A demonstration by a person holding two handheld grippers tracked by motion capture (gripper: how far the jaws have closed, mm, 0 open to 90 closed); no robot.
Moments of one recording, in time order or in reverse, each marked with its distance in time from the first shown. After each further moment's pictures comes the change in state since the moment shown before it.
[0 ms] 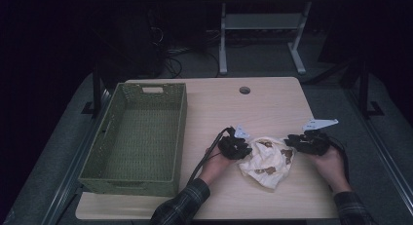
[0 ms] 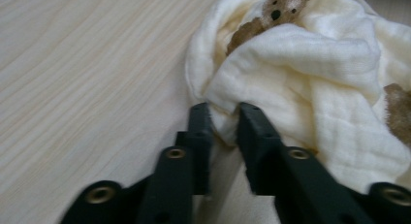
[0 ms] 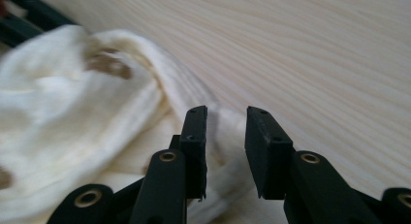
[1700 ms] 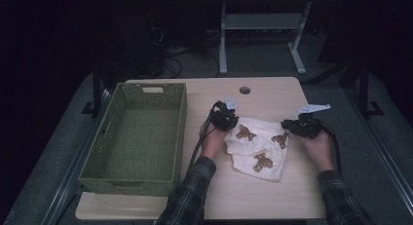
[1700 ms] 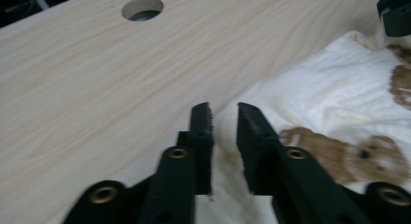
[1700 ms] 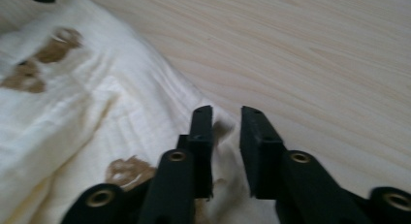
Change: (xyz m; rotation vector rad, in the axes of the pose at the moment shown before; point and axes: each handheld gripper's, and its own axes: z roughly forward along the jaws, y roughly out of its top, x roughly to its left) left arm 0.069 0.037 -0.011 -0.065 0.291 -0.121; right arm -0.037 0.029 0.034 -0.054 -0.048 0.067
